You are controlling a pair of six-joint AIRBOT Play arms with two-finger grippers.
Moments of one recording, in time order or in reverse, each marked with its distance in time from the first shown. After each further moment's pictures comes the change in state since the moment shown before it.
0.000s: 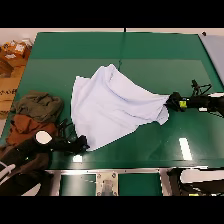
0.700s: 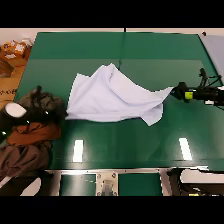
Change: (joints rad) left arm 0.394 0.000 0.431 0.325 -0.143 0.103; right arm -0.039 0.106 0.087 0.097 0.090 -0.041
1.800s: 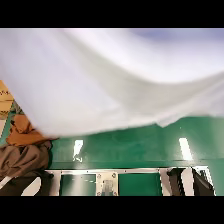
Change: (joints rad) left arm 0.044 0.021 1.297 0.013 -0.158 0.175; right arm -0.357 0.829 0.542 0.087 -0.216 0.337
